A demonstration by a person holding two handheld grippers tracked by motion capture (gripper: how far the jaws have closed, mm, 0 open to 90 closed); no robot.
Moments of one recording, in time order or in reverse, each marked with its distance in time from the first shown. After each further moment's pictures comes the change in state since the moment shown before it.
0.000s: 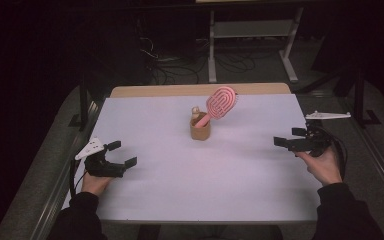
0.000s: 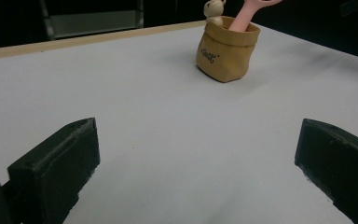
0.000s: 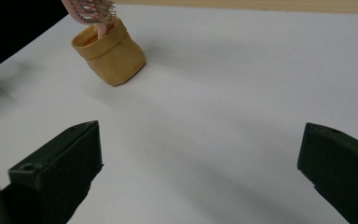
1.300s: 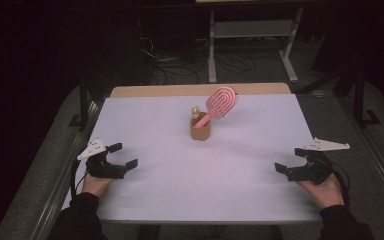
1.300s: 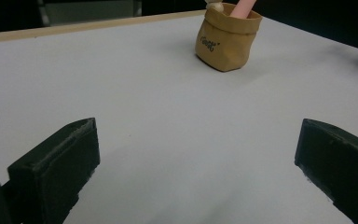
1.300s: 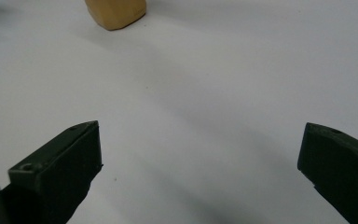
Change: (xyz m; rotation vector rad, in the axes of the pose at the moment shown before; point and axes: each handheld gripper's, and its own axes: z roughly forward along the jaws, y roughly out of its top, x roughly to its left) left arm 0.000 -0.005 0.003 0.036 -0.009 -0.014; right arm 0.021 -0.066 -0.009 0.006 -0.083 -0.145
